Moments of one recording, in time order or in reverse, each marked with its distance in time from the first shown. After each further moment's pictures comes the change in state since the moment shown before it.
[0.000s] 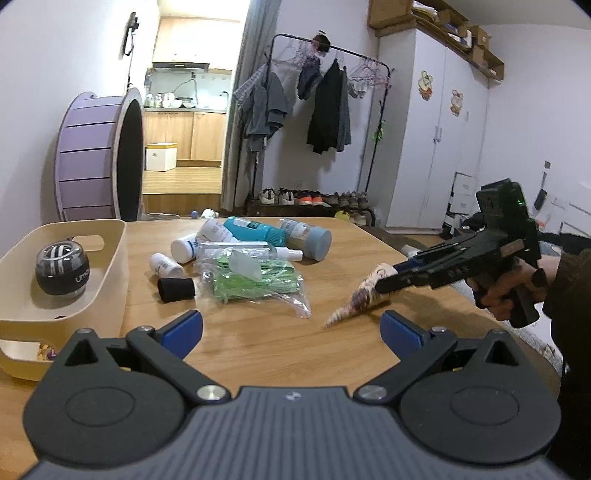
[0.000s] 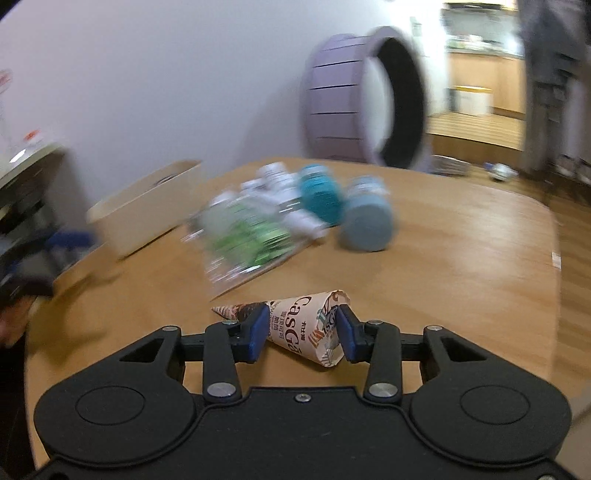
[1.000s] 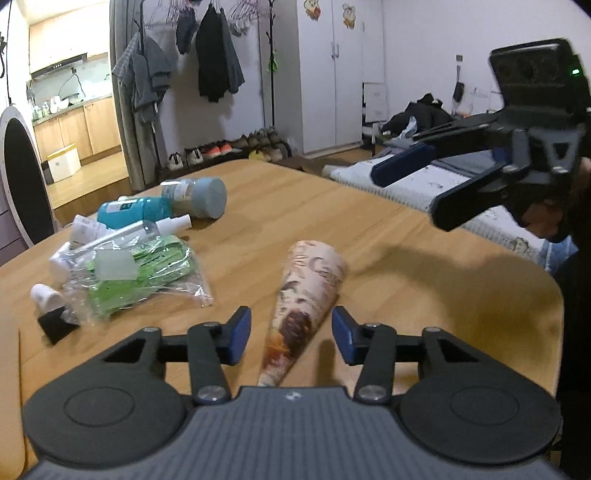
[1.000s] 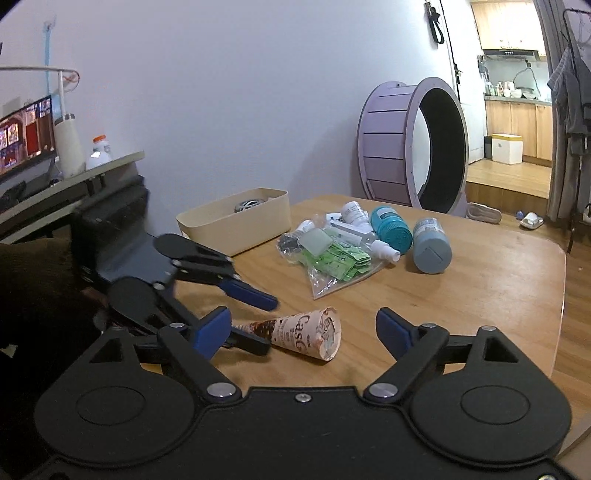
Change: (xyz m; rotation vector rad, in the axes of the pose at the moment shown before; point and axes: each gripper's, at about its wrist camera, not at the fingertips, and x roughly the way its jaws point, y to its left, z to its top) left arm 0.089 -0.048 -0.005 0.315 0.203 -0.215; right arm -0.074 0.058 -0.011 -0.035 -0.150 0.024
